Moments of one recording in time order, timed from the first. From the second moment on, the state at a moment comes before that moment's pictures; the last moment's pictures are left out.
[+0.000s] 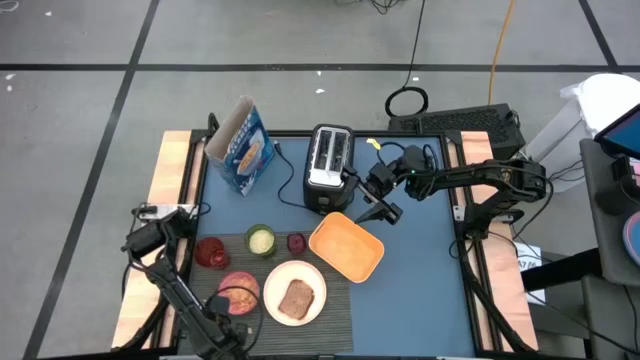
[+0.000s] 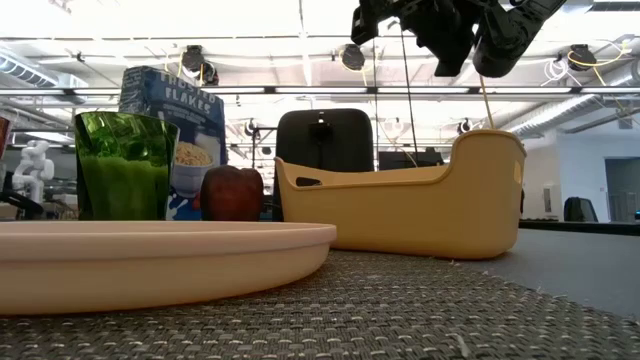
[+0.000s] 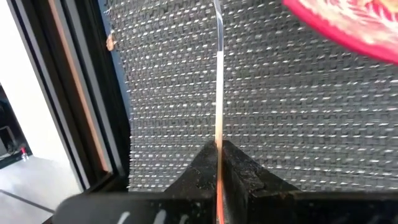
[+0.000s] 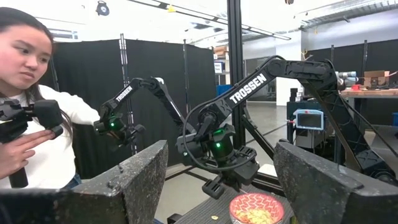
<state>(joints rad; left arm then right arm) -0.96 2.04 1.46 -1.22 0.37 -2.36 -0.27 1.52 0.74 1.19 -1.00 0.41</state>
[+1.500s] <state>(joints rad) -0.94 2.03 1.46 -1.25 0.22 -2.37 -0.27 1.52 0.74 1.19 -1.00 0.41</state>
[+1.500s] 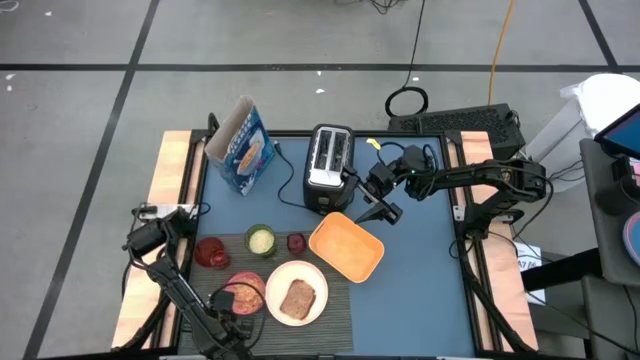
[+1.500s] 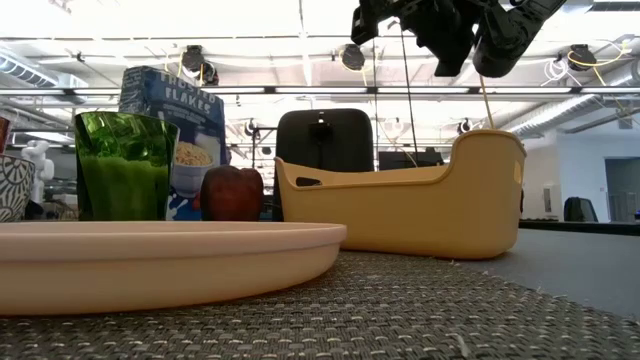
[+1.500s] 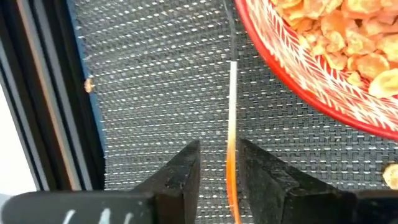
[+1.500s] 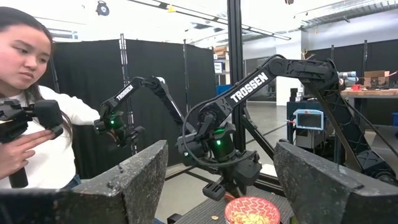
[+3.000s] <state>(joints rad) -1.01 2.04 1.46 -1.26 0.16 -2.34 -0.27 1.52 0.74 1.19 -1.00 0.41</state>
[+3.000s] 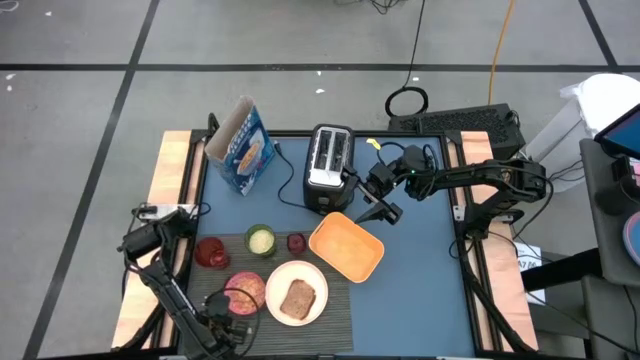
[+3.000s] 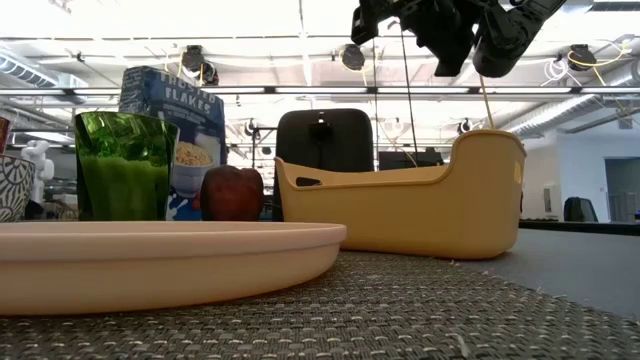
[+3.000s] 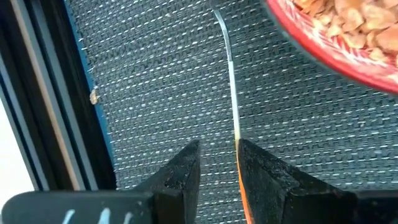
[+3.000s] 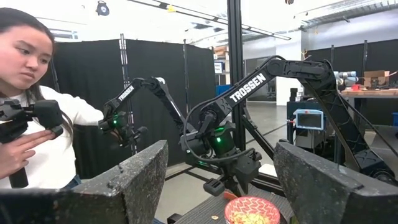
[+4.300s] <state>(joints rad) -1.01 1.54 1.41 -1.22 -0.58 -1.90 -0.27 1.52 0.74 1.19 -1.00 0.41</state>
